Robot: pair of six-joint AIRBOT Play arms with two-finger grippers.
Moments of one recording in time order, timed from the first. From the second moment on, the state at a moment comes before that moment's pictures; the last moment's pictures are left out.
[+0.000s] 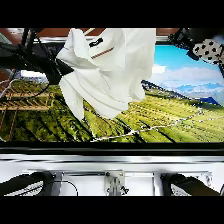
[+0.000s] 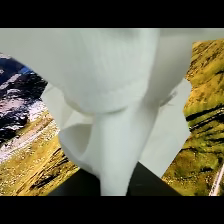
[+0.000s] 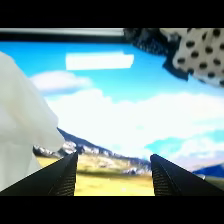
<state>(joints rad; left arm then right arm) -0.22 -1.29 1.73 1.01 -1.30 -0.73 0.24 -1.25 1.98 -1.95 1.36 1.77</state>
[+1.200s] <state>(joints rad) -0.22 -1.03 1.36 0.96 -1.36 -0.63 0.04 -1.44 1.98 -1.01 1.41 0.42</state>
